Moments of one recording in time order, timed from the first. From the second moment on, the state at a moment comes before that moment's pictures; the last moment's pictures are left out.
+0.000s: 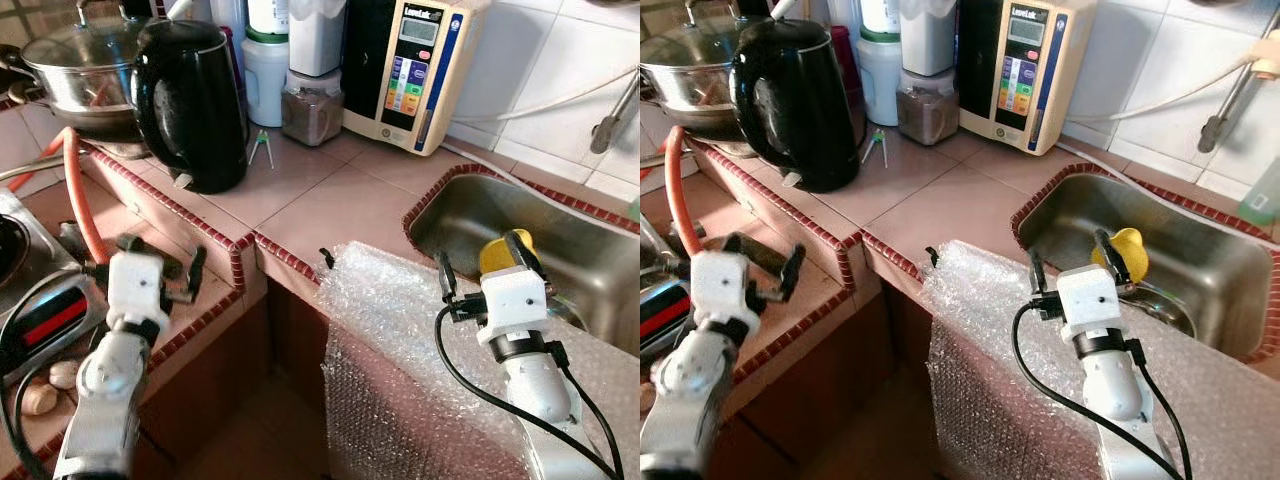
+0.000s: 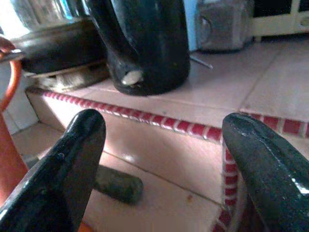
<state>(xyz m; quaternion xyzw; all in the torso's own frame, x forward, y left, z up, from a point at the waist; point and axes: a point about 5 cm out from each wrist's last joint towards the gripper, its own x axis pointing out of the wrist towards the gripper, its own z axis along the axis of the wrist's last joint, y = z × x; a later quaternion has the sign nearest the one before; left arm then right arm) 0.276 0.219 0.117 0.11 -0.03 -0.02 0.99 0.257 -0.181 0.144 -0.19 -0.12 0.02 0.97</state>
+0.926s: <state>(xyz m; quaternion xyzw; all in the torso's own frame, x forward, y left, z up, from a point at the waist) 0.278 0.201 0.111 0.10 -0.01 -0.03 0.99 0.255 -0.178 0.138 -0.16 -0.11 0.03 0.98</state>
